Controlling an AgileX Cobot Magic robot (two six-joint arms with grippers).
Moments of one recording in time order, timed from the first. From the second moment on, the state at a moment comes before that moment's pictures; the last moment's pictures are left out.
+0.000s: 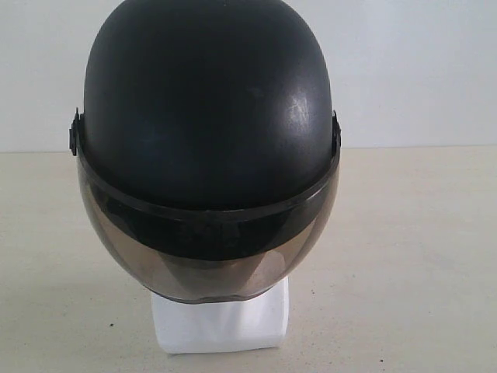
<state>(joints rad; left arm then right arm) -0.01 0.00 0.00 0.05 0.31 -0.21 0.01 0.38 -0.84 -0.27 0.54 0.52</state>
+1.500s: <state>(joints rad) -0.01 0.00 0.00 0.05 0.31 -0.21 -0.13 0.00 0.00 -0.01 0.36 0.08</state>
